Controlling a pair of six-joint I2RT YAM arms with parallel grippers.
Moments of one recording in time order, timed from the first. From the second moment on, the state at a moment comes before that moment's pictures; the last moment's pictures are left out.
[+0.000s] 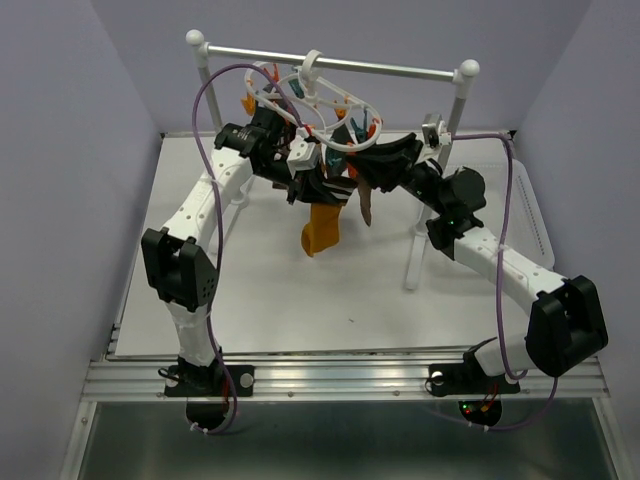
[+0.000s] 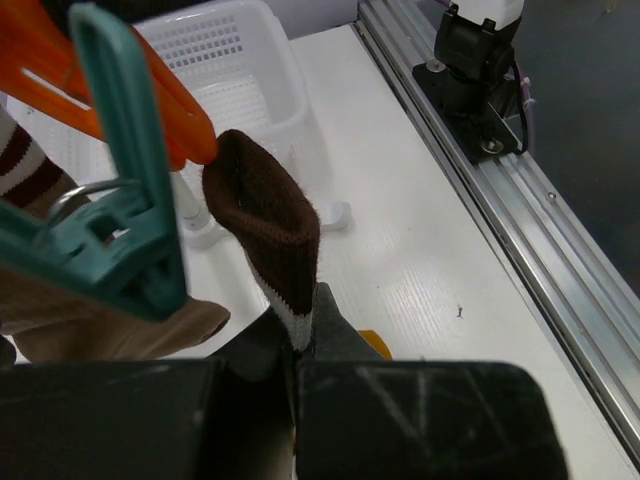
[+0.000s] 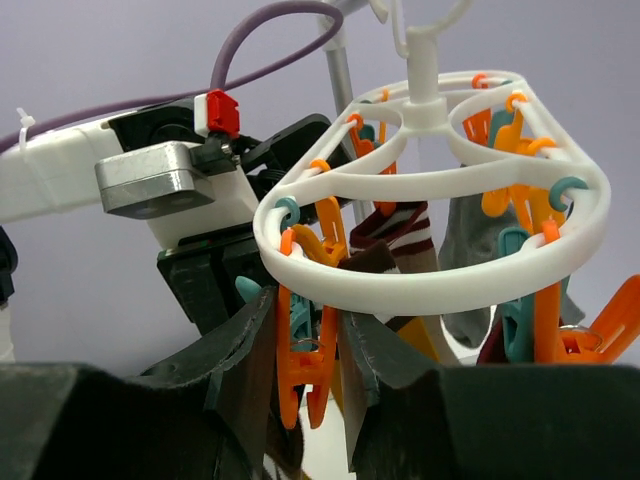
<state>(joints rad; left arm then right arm) -0.39 1.85 1.91 -1.25 1.37 1.26 0.46 1.39 1.00 0.96 -0.59 0.47</state>
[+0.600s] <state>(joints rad) -0.39 1.89 1.94 -1.25 1.39 1.23 0.46 1.40 0.97 1.09 -0.62 0.57</state>
